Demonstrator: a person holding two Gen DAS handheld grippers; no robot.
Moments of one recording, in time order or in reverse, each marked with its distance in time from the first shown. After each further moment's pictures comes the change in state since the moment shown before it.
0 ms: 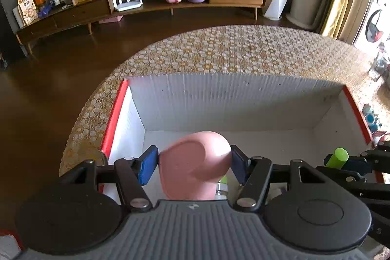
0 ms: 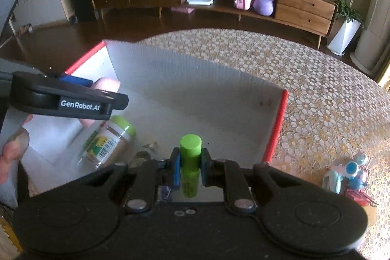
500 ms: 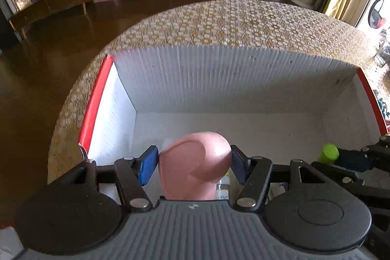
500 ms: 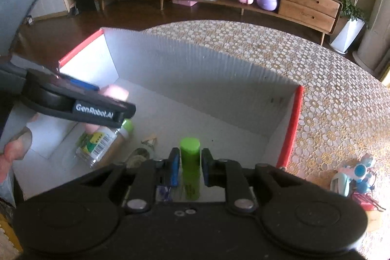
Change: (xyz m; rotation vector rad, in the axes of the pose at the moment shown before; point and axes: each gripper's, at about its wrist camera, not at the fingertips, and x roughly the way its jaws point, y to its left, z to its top) left arm 0.026 0.002 -0.001 -0.005 0.124 -0.020; right arm 0.017 0.004 0.004 -0.011 0.023 0.000
